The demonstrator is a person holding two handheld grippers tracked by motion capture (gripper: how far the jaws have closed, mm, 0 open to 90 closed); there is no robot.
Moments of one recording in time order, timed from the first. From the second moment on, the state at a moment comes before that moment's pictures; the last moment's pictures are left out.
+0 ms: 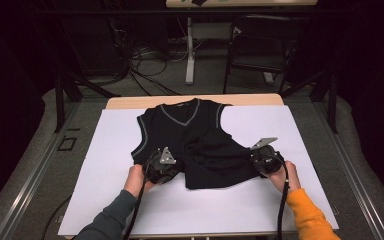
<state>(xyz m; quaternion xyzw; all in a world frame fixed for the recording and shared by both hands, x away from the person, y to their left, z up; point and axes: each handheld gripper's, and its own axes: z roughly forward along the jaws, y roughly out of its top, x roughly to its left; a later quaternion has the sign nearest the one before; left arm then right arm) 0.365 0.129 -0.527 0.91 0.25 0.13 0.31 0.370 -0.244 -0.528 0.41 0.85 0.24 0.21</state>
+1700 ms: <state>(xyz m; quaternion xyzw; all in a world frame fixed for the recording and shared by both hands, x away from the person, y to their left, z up) 0.389 0.057 -0.543 0.89 0.23 0.11 0.38 0.379 -0.248 -0.541 0.43 0.85 0.21 0.22</state>
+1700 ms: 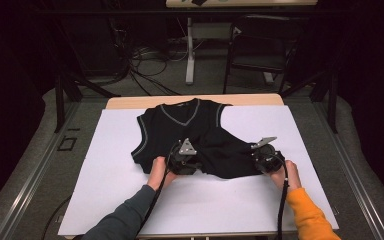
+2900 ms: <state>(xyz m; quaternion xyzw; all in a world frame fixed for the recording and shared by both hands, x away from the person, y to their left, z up) 0.305 0.179 -0.517 0.89 0.30 -0.03 0.35 0.323 -0.227 -0.513 0.35 0.89 0.28 0.09</state>
